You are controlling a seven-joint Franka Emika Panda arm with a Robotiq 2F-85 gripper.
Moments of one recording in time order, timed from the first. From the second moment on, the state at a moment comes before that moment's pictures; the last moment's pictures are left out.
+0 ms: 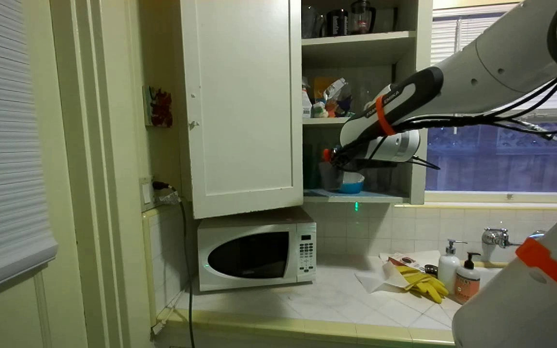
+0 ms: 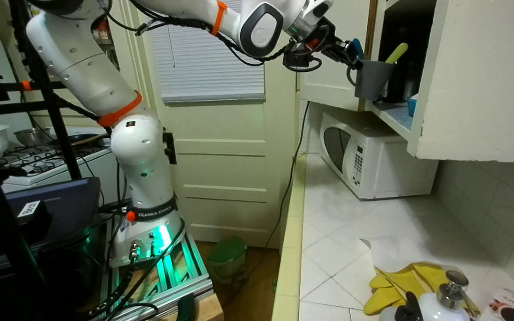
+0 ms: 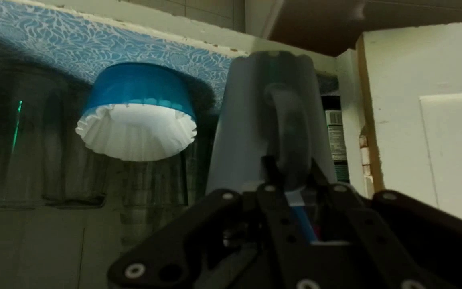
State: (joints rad) arm -0.15 -0.48 -0.19 -2.46 0.03 3.00 -0.13
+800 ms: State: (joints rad) arm -0.28 -0.60 -0.01 -2.67 0.03 2.99 0.06
